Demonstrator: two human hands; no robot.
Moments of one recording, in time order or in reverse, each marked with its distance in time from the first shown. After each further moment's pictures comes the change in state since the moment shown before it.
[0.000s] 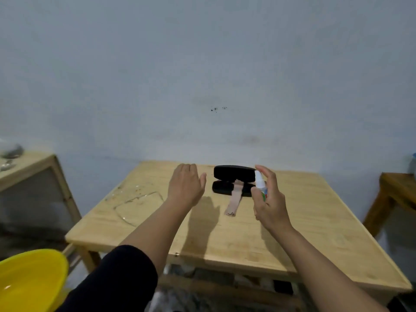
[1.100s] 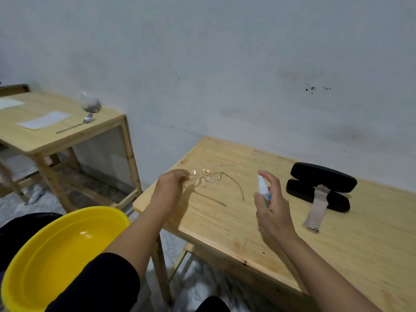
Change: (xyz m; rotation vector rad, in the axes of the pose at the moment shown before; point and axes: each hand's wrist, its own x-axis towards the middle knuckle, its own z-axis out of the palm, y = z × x) left_hand -0.039 -0.214 0.035 -0.348 0.126 -0.389; right_hand 0.013 -0.019 0.169 0.100 -0.304 -0.014
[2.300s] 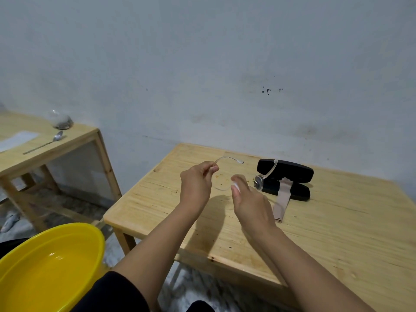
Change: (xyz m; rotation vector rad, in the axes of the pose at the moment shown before) left_hand -0.024 0.147 0.035 -0.444 0.065 0.040; right_hand -0.001 0.008 -0.034 -0.537 -0.011 -0.052
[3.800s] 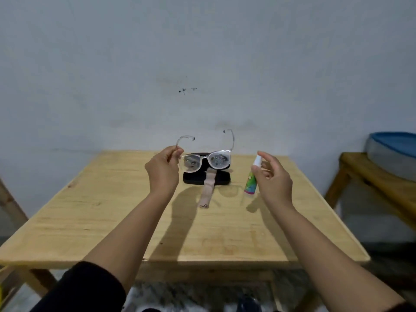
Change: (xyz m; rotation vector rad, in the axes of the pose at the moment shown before) left_hand -0.008 0.059 0.077 -0.203 -0.046 0.041; right_hand -0.051 0.098 -0.141 0.463 0.573 0.465
